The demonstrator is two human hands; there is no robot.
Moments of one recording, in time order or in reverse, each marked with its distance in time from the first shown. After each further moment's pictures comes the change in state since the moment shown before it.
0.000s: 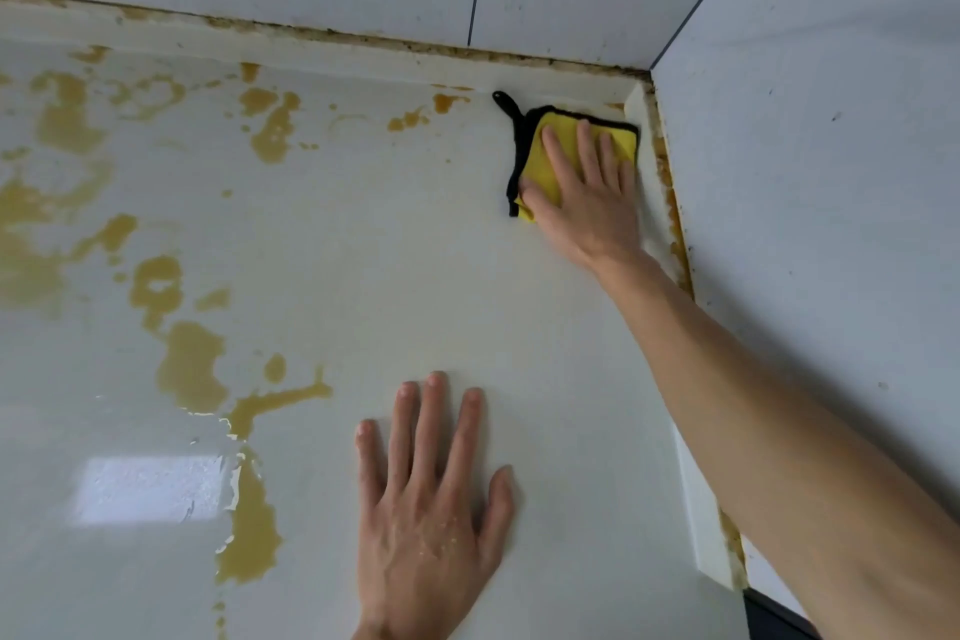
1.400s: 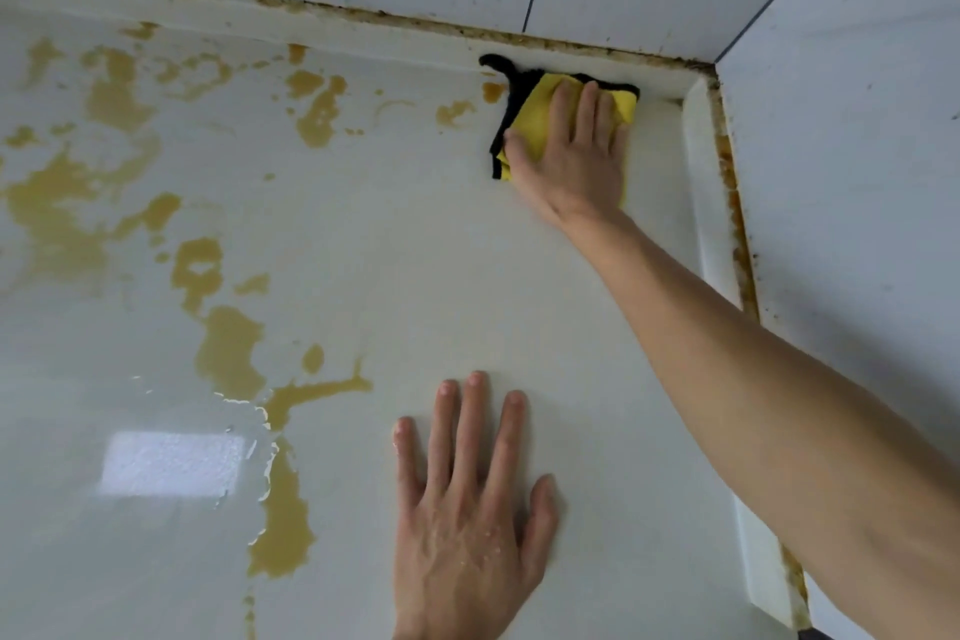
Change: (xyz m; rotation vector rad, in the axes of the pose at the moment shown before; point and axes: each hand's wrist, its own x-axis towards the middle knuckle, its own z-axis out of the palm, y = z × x) left_hand 0.002 0.004 -0.001 -0.009 0.027 -0.014; right_hand 0.035 -0.080 0.009 0.006 0.088 0.067
